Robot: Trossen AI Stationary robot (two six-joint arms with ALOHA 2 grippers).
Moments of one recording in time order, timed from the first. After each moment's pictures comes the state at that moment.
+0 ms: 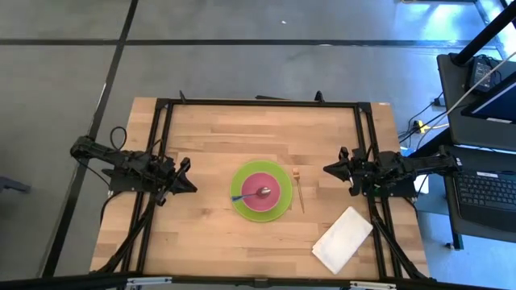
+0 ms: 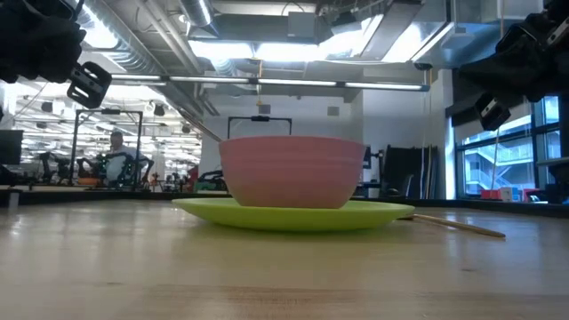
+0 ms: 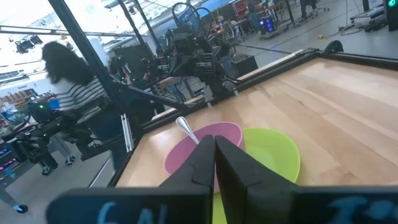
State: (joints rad) left arm -0.32 0.01 0.01 0.02 0.03 -0.33; right arm 0.15 0.01 0.01 0.04 0.13 0.44
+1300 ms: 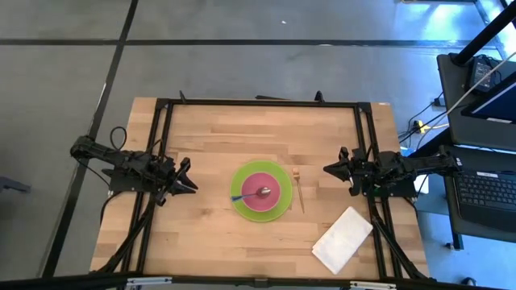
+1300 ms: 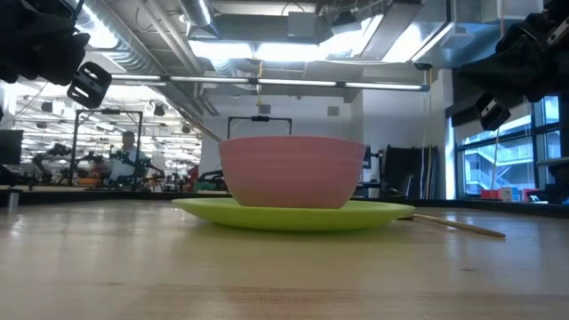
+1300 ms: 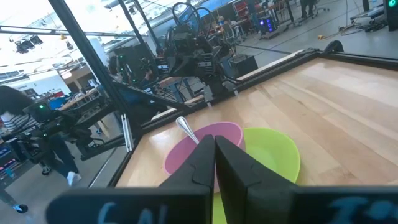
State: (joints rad) left arm -0.32 0.01 0.01 0.02 0.03 -0.33; right arm 0.15 0.01 0.01 0.04 0.13 0.44
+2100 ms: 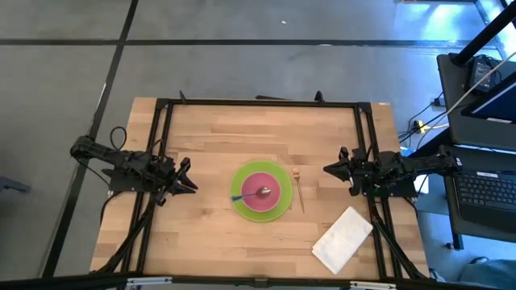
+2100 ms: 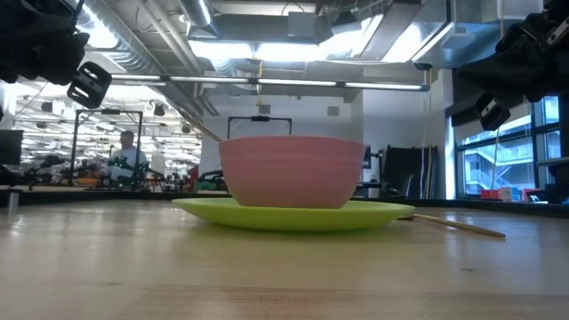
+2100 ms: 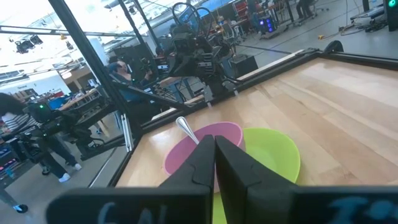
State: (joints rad) left arm -0.32 0.01 0.01 0.02 0.03 -0.33; right arm 0.15 0.01 0.01 0.04 0.13 0.44
